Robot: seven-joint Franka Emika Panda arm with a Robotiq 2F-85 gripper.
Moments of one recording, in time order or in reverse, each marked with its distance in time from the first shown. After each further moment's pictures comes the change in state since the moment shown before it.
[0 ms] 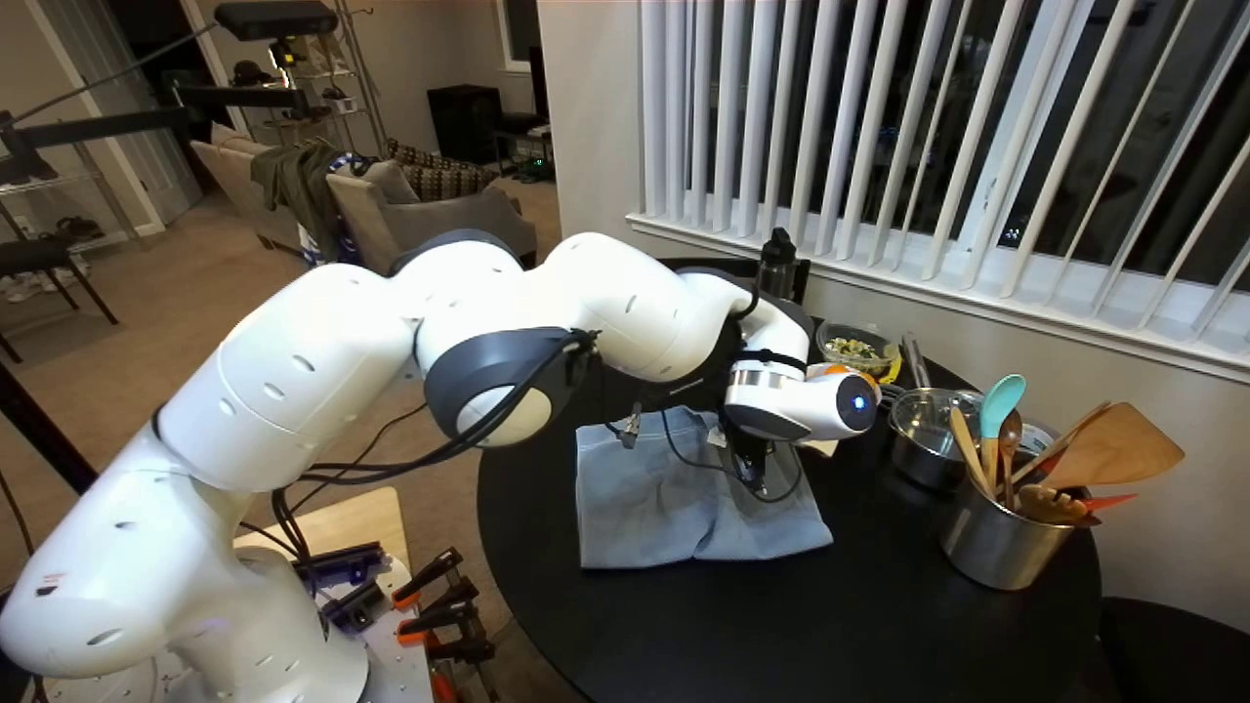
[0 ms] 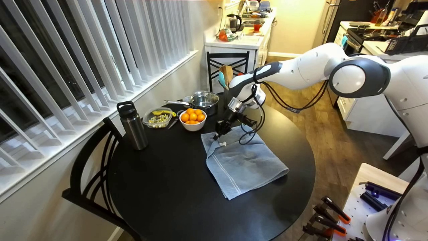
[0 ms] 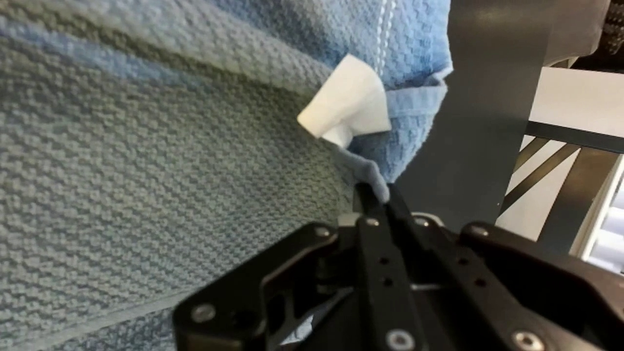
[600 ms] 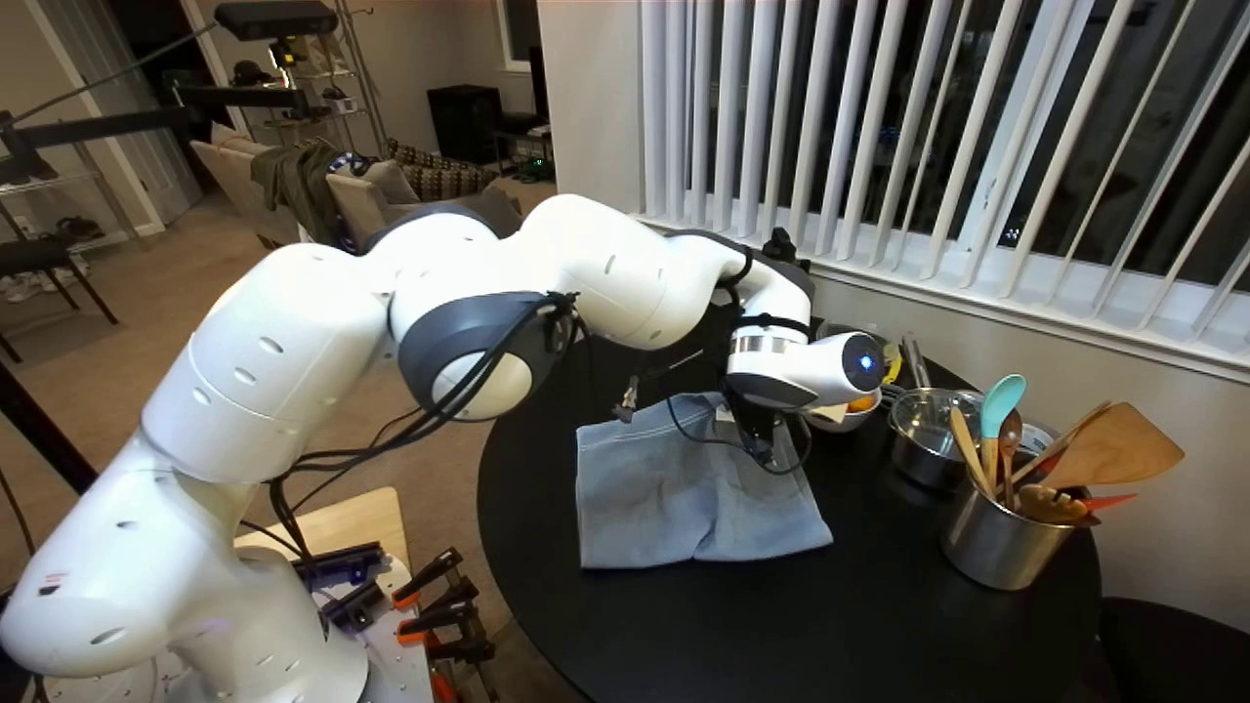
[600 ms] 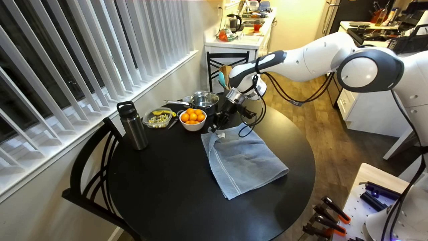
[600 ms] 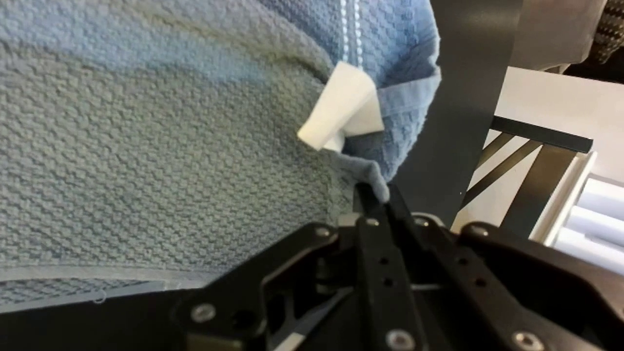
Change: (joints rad) arm 0.013 -0.088 -0.007 -0.015 0.000 -0.022 -0.004
